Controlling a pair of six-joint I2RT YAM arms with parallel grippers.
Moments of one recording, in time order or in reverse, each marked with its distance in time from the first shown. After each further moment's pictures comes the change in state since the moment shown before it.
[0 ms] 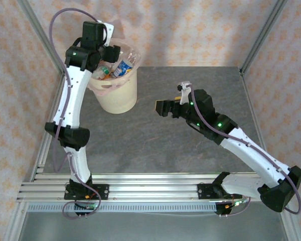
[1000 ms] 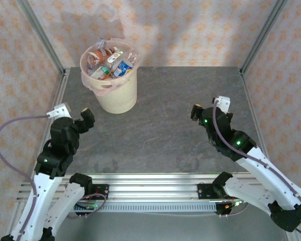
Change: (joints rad) left arm 0.000 -1.368 -1.678 0.435 -0.227 -0.569; right arm -0.029 -0.277 -0.171 -0.299 0.702 0.102
